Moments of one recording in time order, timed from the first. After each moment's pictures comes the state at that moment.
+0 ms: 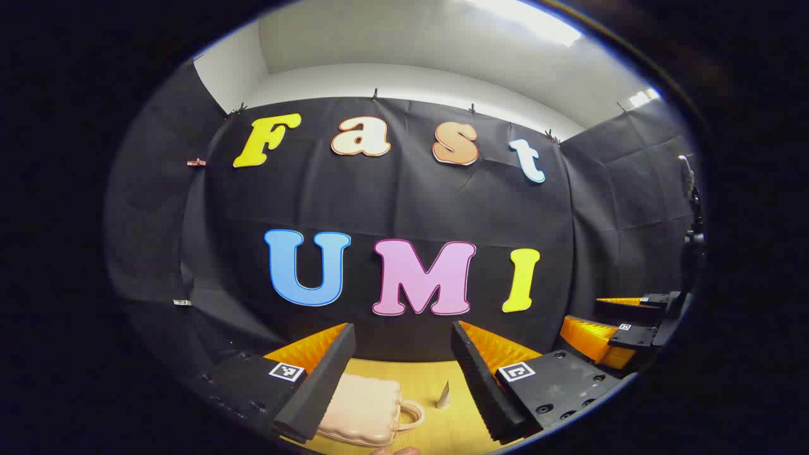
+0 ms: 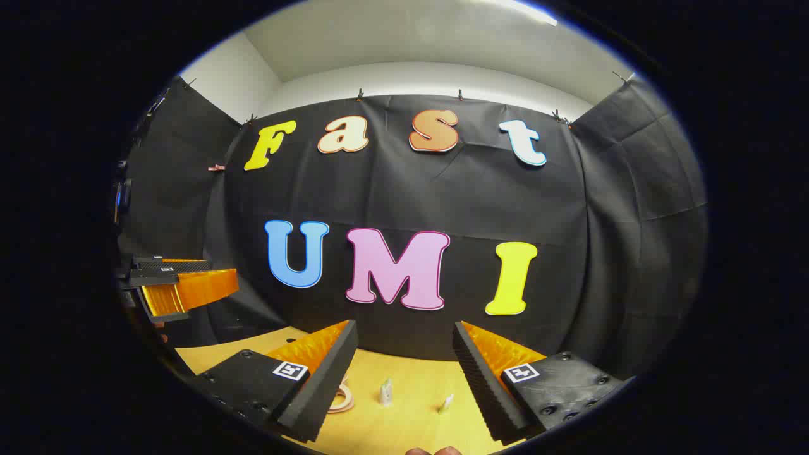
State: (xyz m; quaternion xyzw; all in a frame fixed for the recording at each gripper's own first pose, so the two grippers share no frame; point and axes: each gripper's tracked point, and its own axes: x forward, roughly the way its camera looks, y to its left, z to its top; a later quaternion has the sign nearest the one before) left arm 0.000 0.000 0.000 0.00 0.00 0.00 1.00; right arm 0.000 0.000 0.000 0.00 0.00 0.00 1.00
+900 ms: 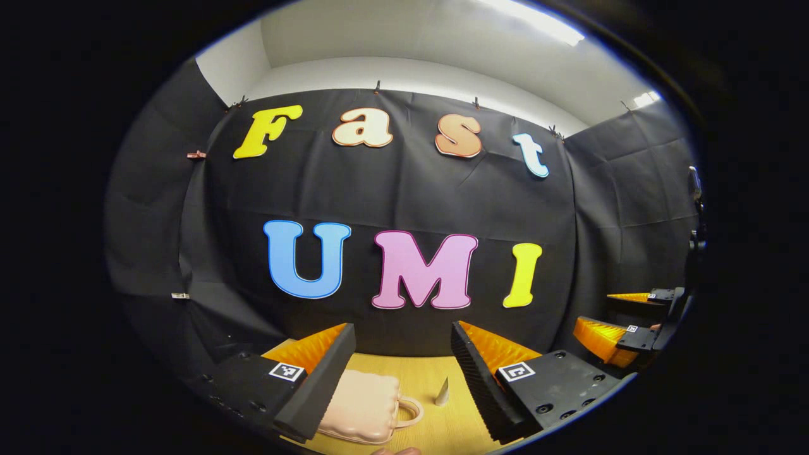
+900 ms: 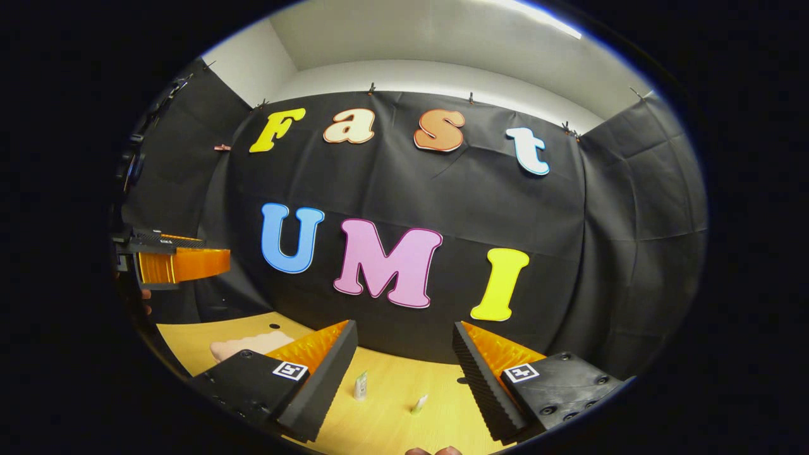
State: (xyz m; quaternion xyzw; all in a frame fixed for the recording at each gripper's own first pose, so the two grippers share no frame) left arm 0.007 0.006 -0.010 -0.01 0.02 0.00 1.00; right arm -0.002 -0.010 -0.011 -0.05 0.00 0.00 1.00
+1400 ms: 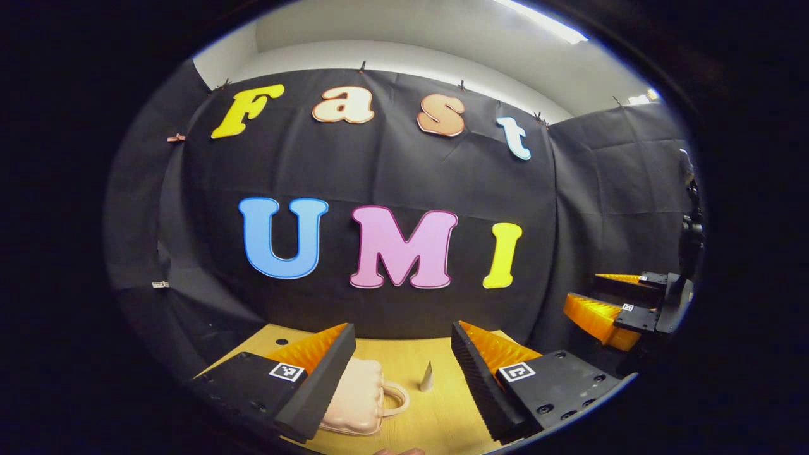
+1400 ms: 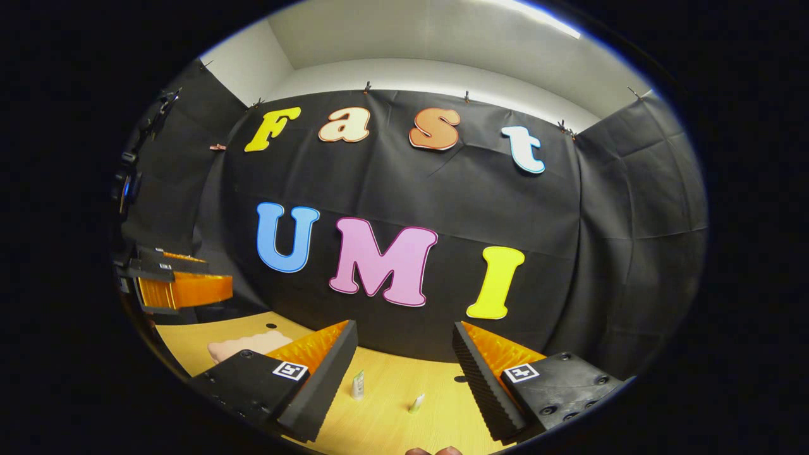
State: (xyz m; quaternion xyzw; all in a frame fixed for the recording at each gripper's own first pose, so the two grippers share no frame) left arm 0.016 -0.018 -0.054 -0.01 0.09 -0.07 0.99; right arm 0.000 -0.017 -0.011 -0.05 0.01 -0.02 1.00
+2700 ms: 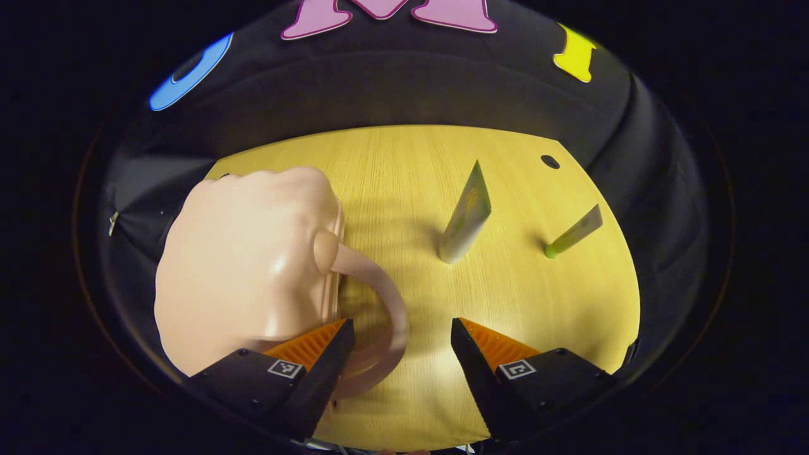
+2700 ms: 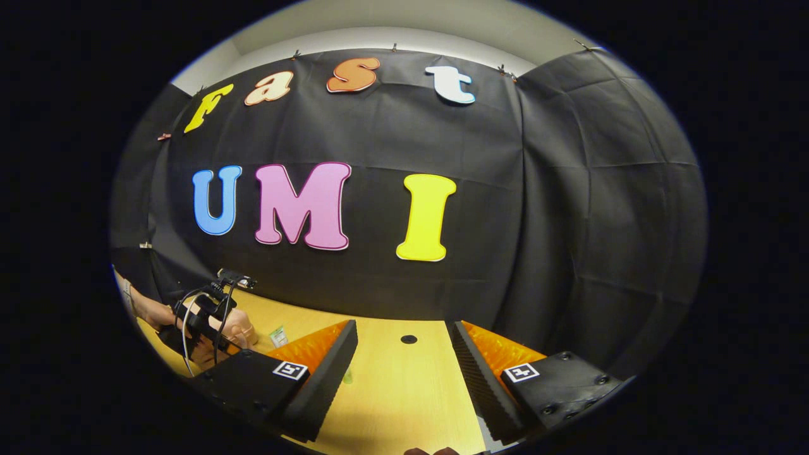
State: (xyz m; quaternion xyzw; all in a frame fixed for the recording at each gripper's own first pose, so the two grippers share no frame) left arm 0.150 -0.037 -0.437 0.03 0.57 0.00 0.82; right arm 0.010 -0.217 -0.133 0.00 0.10 -0.11 0.99
